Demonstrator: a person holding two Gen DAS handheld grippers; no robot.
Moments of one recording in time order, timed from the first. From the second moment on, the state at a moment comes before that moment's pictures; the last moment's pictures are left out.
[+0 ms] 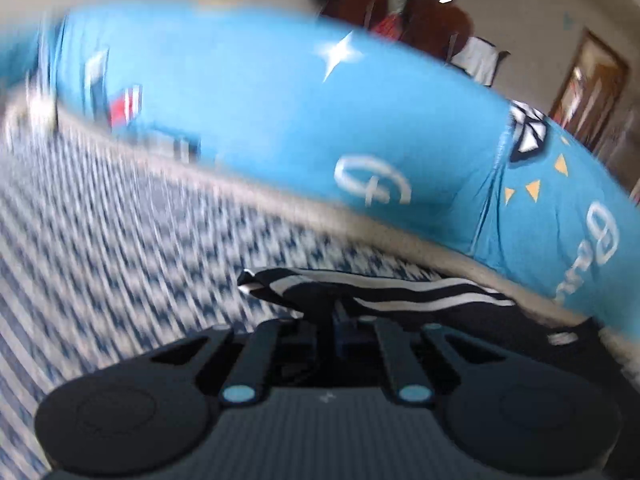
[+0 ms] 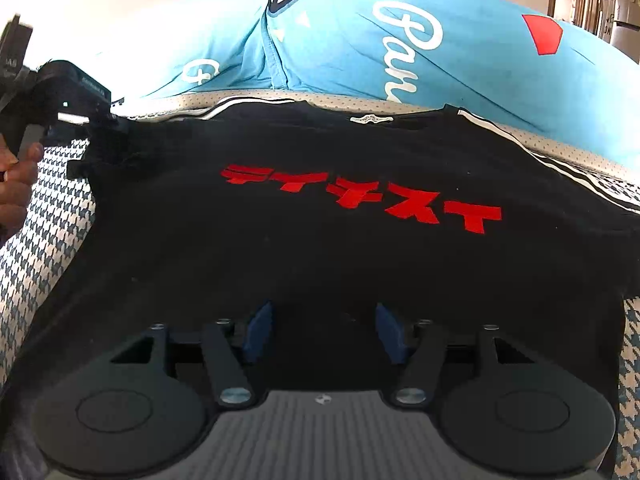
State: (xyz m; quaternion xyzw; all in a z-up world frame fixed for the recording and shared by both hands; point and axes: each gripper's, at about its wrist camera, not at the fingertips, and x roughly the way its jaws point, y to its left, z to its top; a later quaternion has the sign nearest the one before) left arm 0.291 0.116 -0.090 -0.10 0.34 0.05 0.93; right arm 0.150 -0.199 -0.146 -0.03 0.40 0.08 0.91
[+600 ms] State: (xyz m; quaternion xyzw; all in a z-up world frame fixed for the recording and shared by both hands) left arm 0.313 0.139 -0.111 -0.10 0.37 0.11 0.92; right arm 0.154 -0.200 -0.146 -0.04 0.41 0.09 0.91
